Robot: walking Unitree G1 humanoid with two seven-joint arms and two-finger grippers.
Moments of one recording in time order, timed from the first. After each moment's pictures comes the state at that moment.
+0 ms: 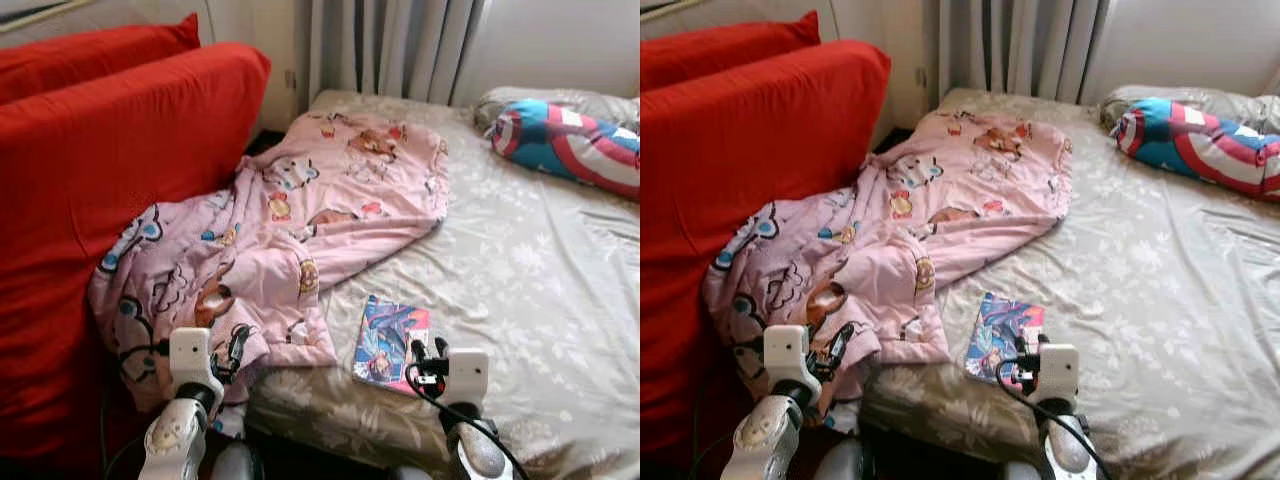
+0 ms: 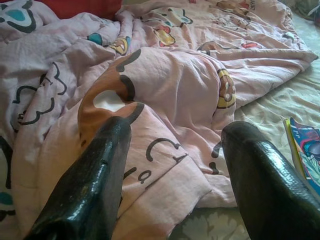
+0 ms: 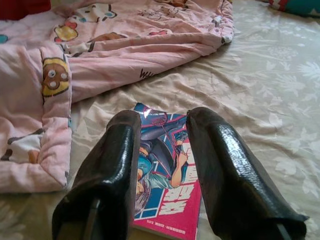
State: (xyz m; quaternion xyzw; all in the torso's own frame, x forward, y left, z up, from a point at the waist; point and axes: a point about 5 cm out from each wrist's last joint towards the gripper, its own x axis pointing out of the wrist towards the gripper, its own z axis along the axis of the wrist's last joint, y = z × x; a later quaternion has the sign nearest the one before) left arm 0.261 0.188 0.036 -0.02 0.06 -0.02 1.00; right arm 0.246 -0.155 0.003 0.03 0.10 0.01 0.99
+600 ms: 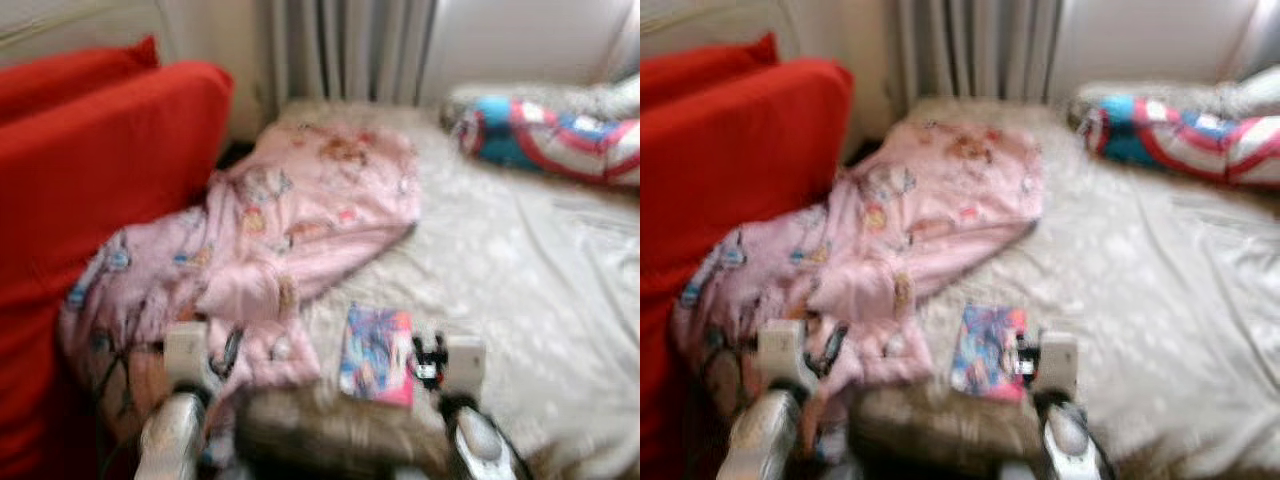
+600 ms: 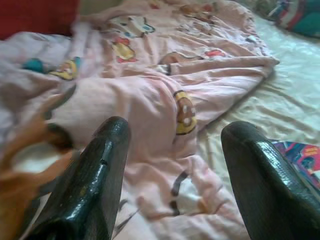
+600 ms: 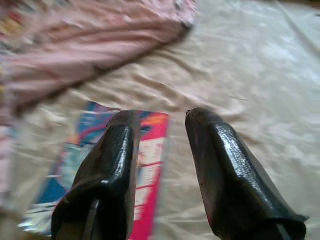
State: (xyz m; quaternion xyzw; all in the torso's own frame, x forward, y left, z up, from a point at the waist) left arm 0.264 0.172 0.037 -0.03 0.06 -0.05 1.00; right arm 0.244 -0.173 -0.009 0.03 0.14 -0.01 0.99
